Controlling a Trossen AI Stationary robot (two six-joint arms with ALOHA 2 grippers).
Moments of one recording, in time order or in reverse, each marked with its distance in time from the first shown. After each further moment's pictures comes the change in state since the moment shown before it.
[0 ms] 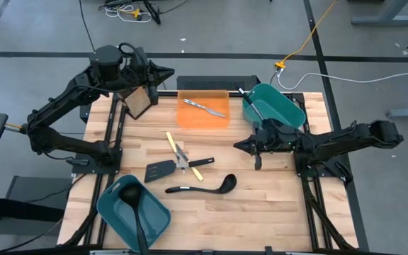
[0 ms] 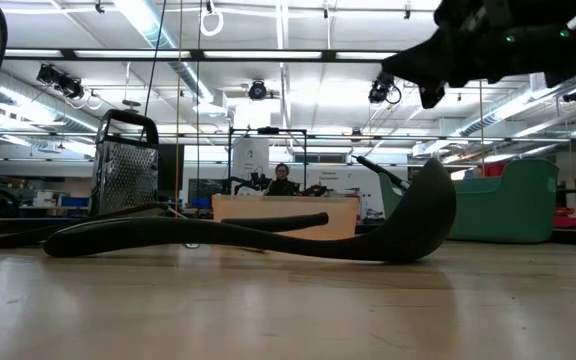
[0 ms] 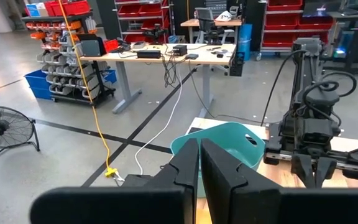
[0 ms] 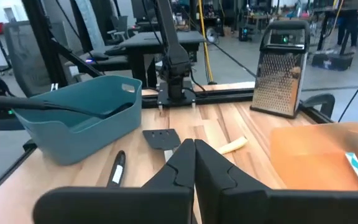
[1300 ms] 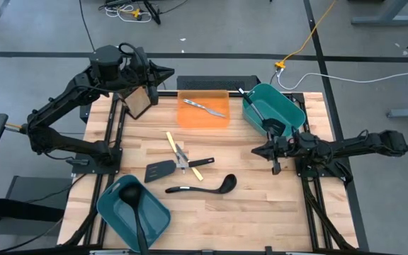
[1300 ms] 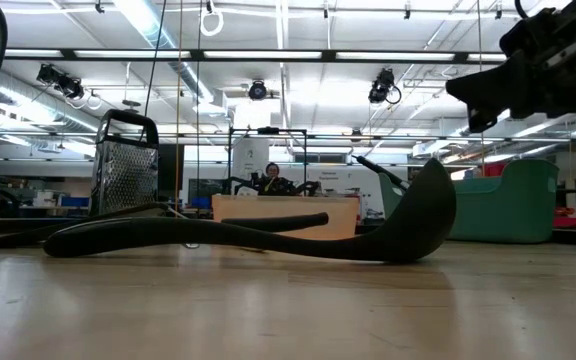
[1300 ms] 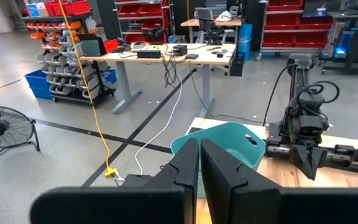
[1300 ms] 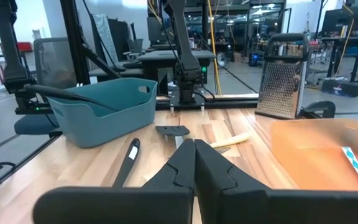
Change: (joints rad) left arm 0.000 0.000 0.000 0.000 0.000 0.000; right arm 0.000 -0.401 -0.341 0.051 -0.051 -0.023
